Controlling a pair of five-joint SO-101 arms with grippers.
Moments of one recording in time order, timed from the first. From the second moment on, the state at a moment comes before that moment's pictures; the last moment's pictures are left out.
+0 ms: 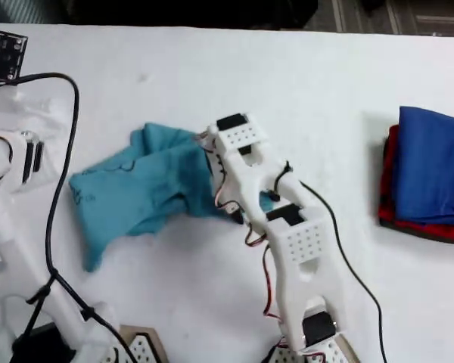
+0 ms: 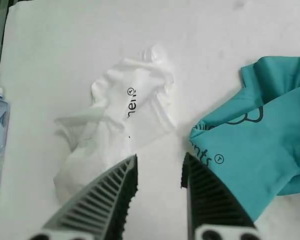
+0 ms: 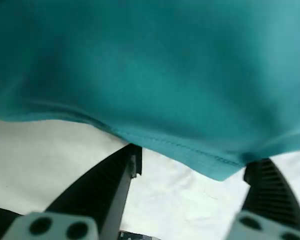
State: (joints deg) left arm -27.8 -24.0 -13.9 99.0 -25.0; right arm -25.2 42.2 -20.0 97.5 15.0
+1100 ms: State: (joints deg) left arm -29.9 -24.2 -13.9 101.8 -25.0; right arm -22.7 39.9 -21.9 97.2 15.1
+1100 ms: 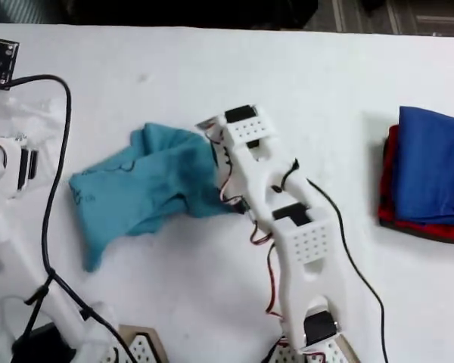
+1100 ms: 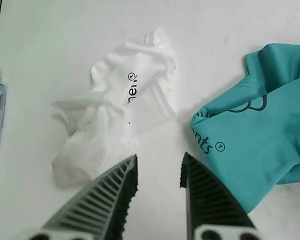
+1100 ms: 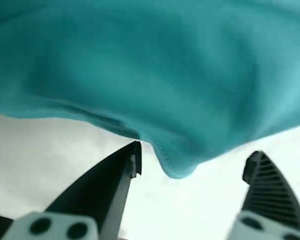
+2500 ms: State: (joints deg) left arm -12.7 -24.4 35.0 87.0 -41.6; right arm -3.6 7.5 -18.6 98.4 25.6
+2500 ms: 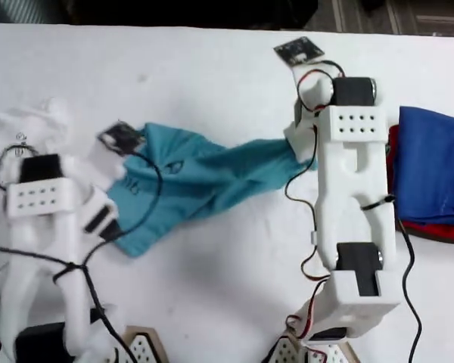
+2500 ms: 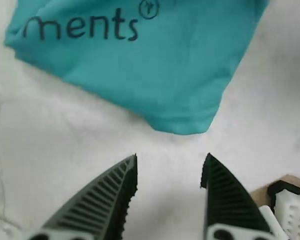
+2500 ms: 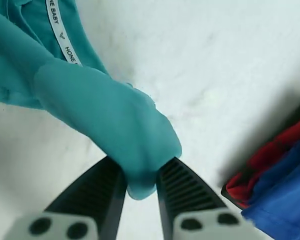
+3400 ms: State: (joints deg) left arm -3.9 -11.2 49.3 65.4 -39.9; right arm -3.6 7.5 -16.9 98.4 25.6
